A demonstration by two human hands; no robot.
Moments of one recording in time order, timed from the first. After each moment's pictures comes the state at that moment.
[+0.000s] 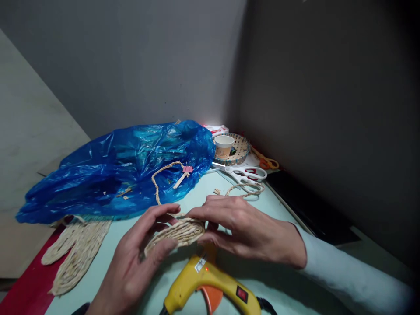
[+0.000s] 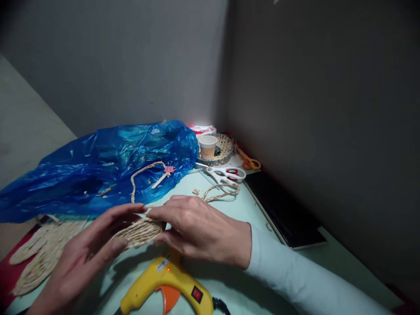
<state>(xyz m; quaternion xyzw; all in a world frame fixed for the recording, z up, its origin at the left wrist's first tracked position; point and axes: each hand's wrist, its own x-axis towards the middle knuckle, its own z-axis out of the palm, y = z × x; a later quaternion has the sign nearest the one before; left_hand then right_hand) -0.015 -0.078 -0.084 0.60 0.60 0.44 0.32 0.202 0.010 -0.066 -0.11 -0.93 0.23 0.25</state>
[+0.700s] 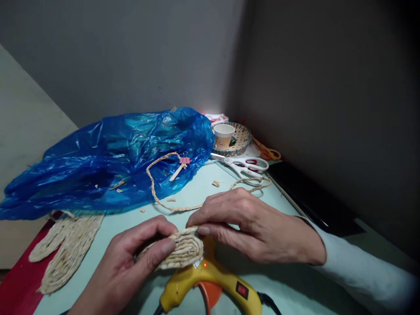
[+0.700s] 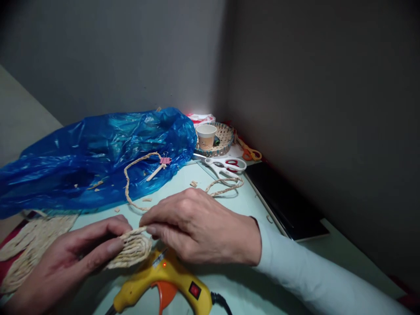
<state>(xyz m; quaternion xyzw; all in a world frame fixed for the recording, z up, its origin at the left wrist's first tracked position) -0.025 -0.075 -0.079 0.59 0.59 0.34 0.44 0.204 0.007 -0.056 -0.13 -0.90 0.33 0.24</state>
